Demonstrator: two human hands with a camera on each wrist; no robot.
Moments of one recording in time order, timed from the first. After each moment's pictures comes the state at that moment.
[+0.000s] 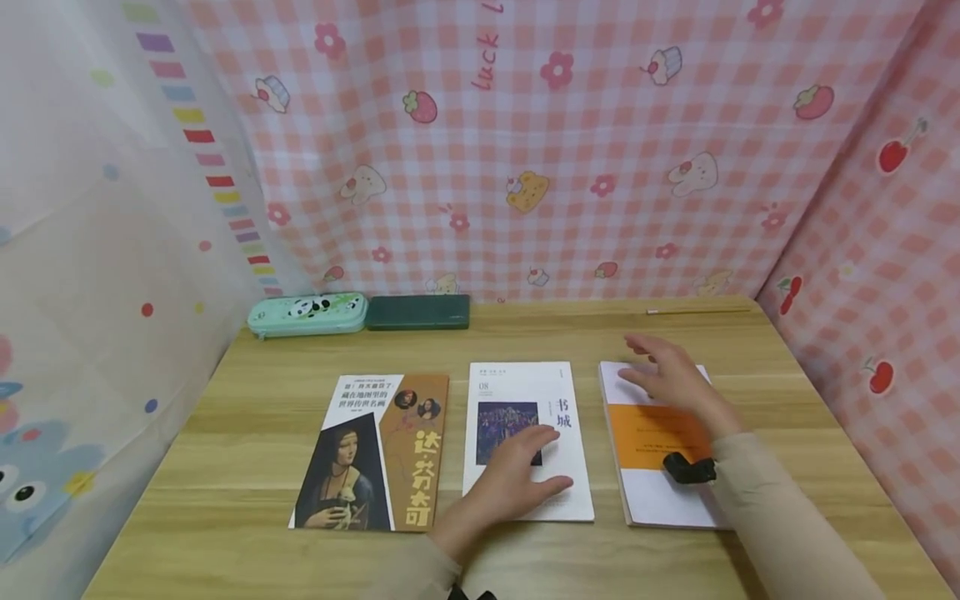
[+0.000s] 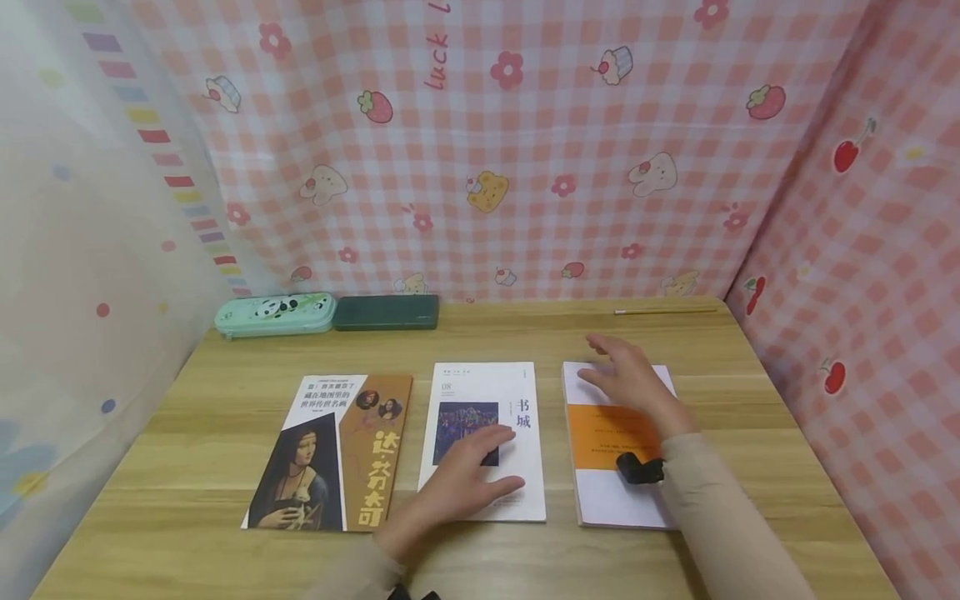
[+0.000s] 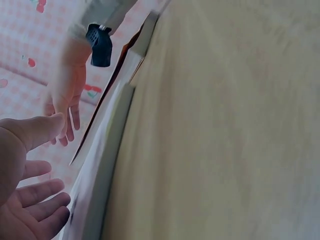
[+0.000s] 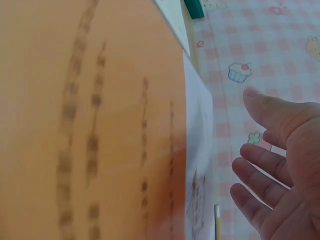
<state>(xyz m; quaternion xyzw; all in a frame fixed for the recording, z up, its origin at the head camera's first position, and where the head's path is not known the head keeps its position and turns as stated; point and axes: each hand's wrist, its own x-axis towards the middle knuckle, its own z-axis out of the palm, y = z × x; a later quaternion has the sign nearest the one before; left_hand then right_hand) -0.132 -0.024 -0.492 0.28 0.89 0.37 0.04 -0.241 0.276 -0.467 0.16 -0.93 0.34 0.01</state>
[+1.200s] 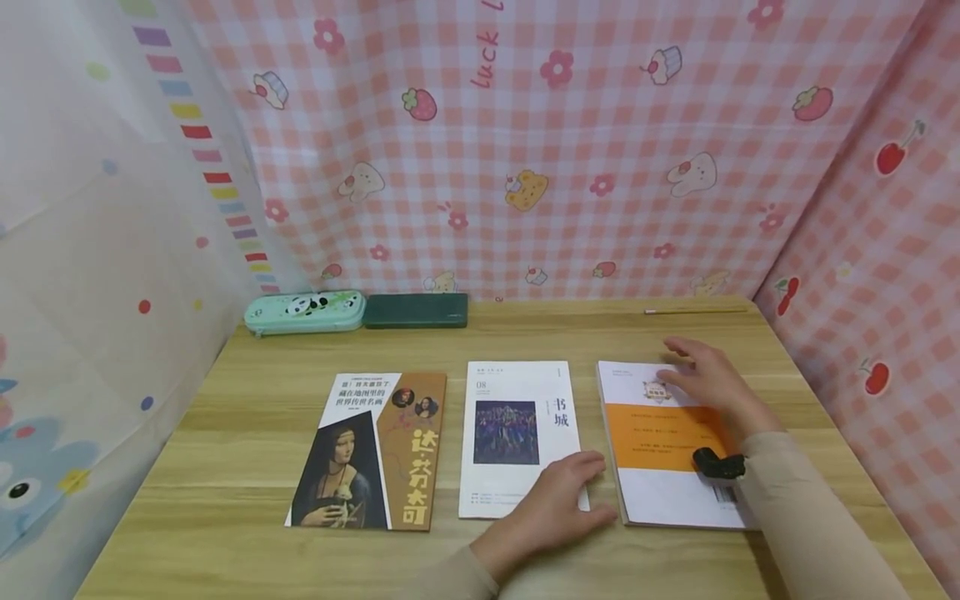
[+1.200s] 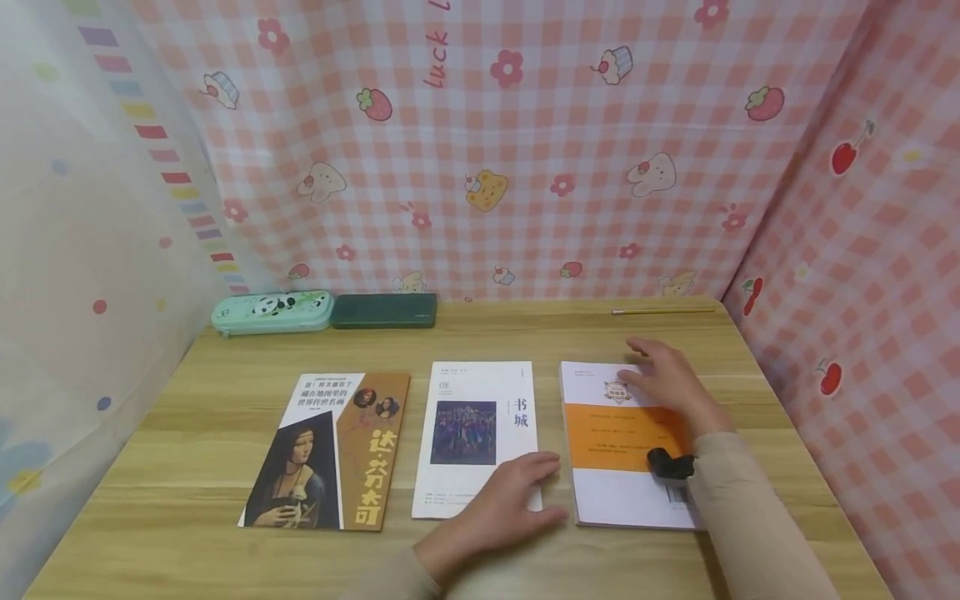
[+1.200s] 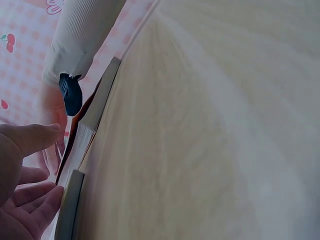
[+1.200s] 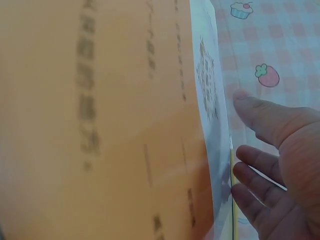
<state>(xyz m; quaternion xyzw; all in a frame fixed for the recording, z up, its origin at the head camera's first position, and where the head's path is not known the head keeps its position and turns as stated) -0.110 0.029 -0.505 0.35 0.87 0.34 0.03 -0.239 0.328 -0.474 0.07 -0.94 0.33 -0.04</state>
